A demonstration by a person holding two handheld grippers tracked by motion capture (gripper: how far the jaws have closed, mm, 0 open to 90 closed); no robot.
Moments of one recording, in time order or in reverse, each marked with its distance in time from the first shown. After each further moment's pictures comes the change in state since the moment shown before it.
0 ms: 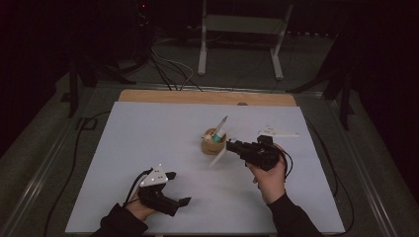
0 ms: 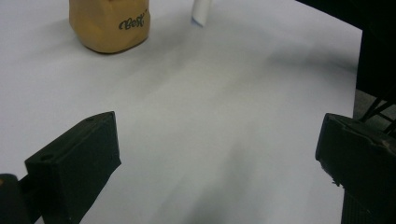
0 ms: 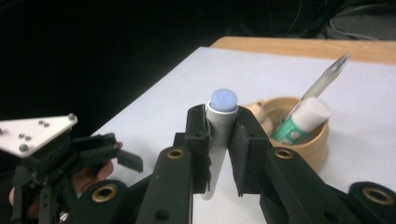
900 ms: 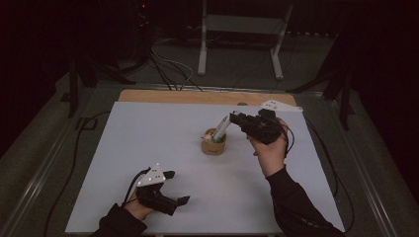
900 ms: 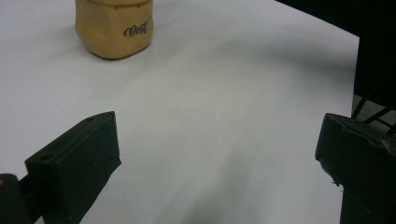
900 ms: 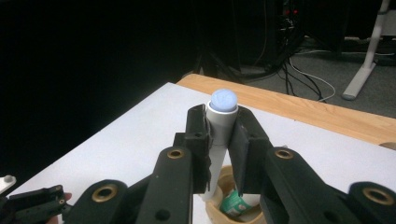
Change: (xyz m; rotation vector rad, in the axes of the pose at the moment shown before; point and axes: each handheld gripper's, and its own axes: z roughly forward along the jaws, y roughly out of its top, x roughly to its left) left arm 0.002 0.000 -0.005 -0.036 -0.002 -0.006; right arm -0.010 0.060 0.009 -0.081 -0.122 -0.107
